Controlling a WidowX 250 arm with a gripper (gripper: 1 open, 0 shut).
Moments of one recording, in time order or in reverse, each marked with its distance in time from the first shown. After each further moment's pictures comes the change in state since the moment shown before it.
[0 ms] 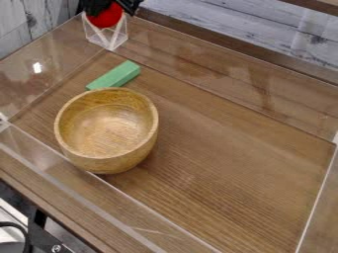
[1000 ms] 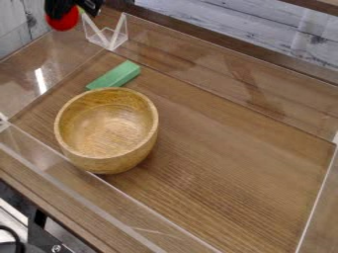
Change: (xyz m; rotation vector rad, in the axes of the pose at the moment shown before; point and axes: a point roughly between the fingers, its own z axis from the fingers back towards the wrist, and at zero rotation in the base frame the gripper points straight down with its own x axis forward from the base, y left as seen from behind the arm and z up) arm -0.002 0.043 -0.051 0.057 0.123 0.135
